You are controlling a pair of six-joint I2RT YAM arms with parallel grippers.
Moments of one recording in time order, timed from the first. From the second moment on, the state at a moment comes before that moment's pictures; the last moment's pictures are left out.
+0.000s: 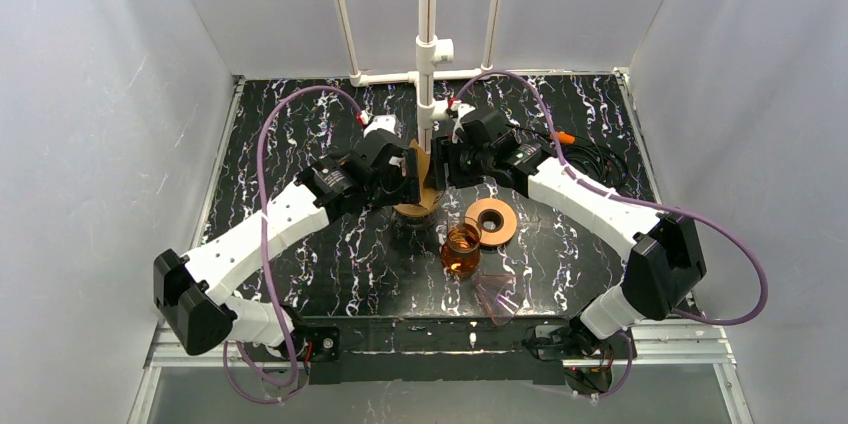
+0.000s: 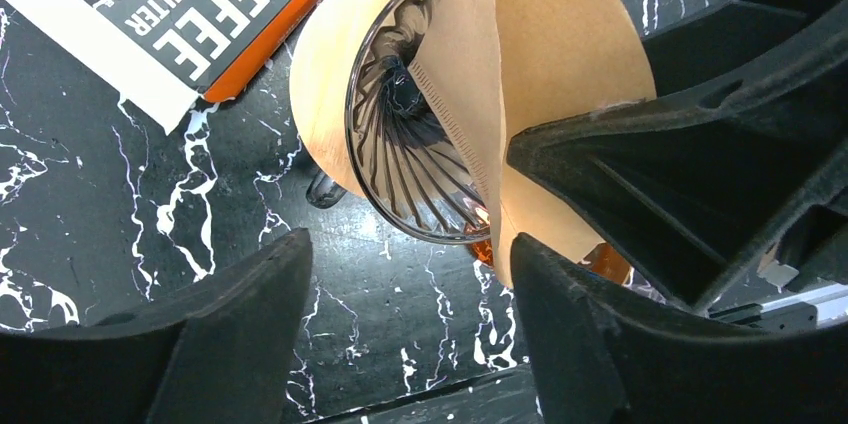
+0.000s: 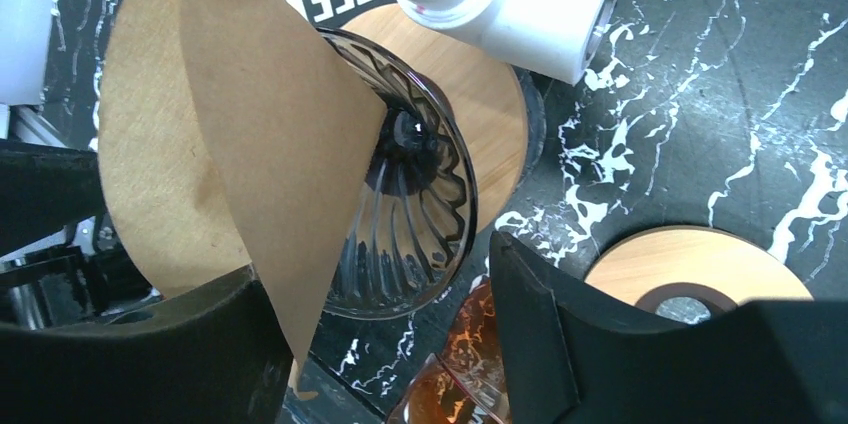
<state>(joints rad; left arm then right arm) -0.82 1.33 1.27 -0.80 -0.29 -0.67 0.74 1.51 1.26 -0.48 -0.16 0.47</state>
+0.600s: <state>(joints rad) -0.66 1.20 1.17 -0.69 -0.11 -0.72 0.74 1.54 1.26 -0.39 -0.25 0.51</state>
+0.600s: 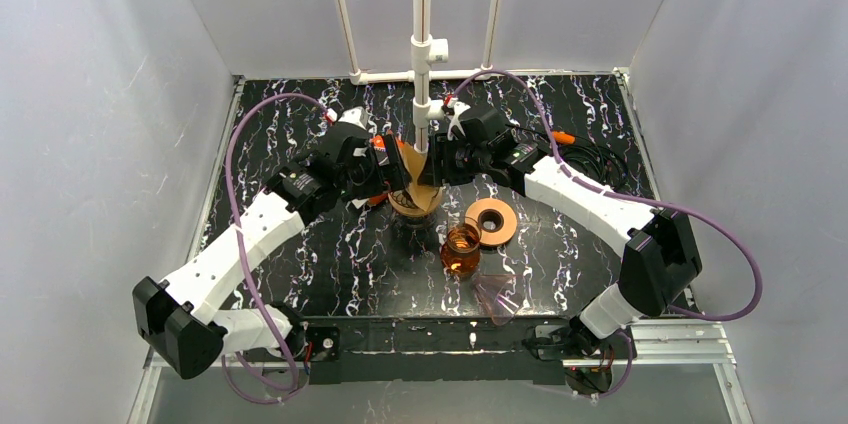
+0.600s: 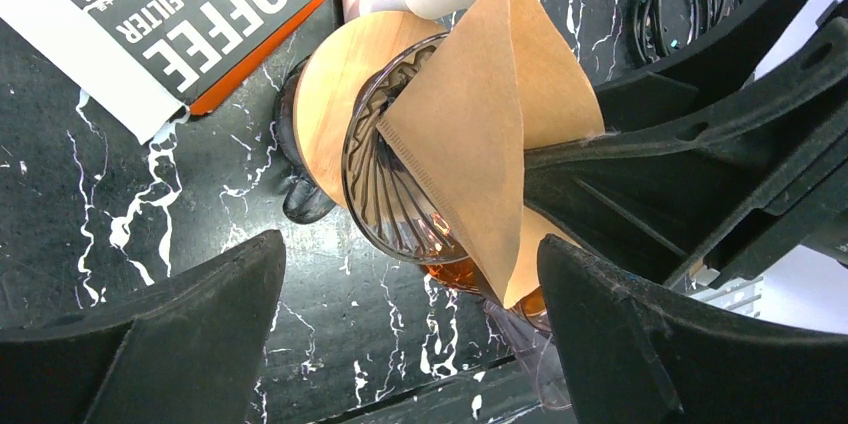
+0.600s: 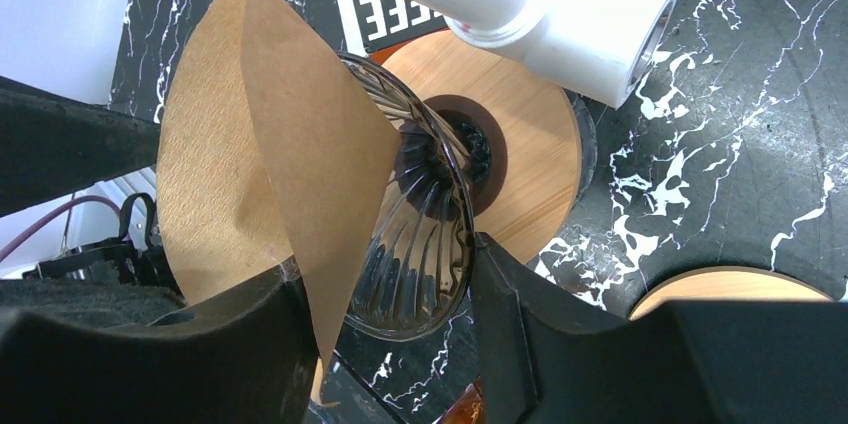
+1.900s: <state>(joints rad) -0.60 1.38 1.23 -0.73 -0.06 -0.66 0.74 1.55 1.26 -0.38 -0.22 0.50</state>
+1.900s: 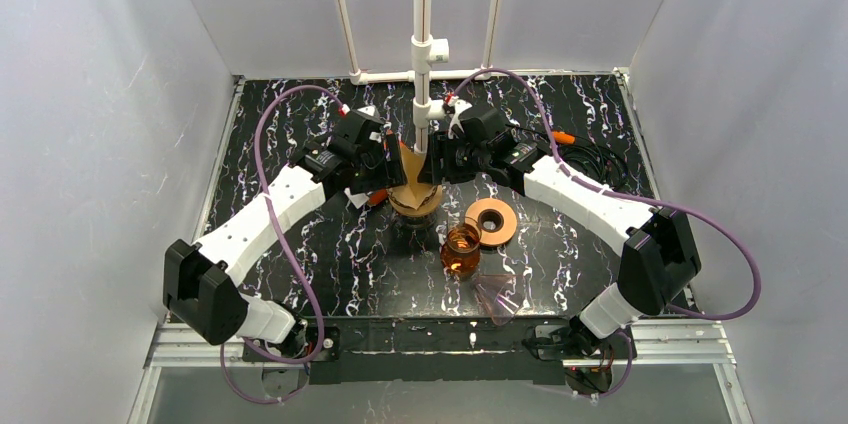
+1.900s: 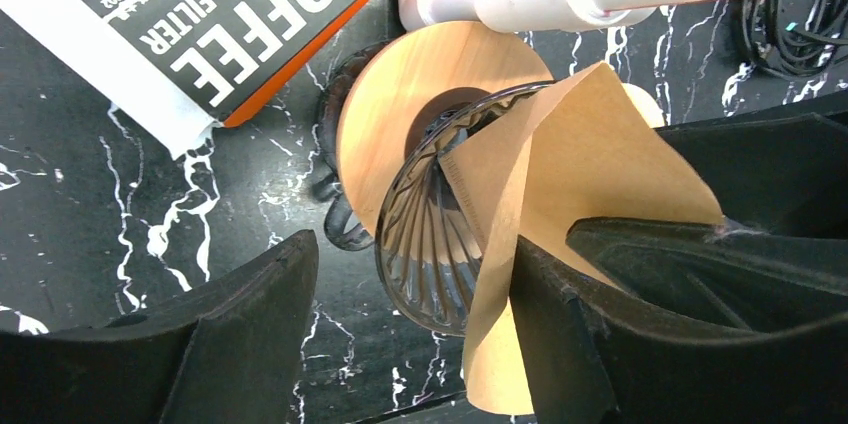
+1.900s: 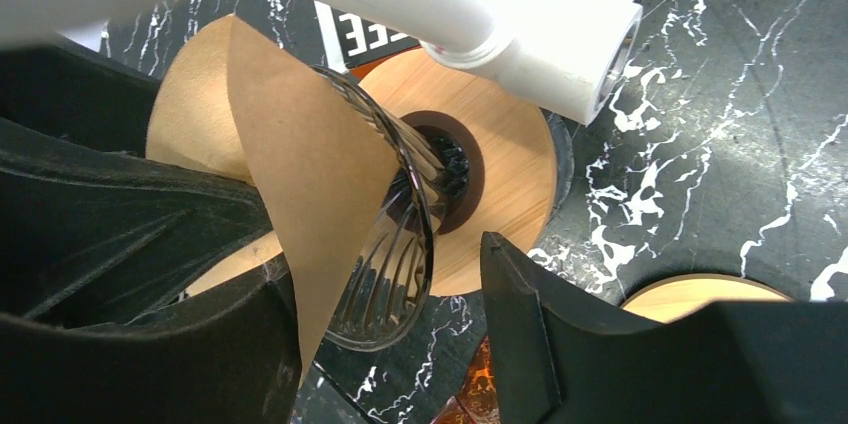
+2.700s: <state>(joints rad) -0.60 1.38 1.27 -0.83 -0.15 -0.53 0.74 1.54 1.26 -0.42 -0.11 0.43</state>
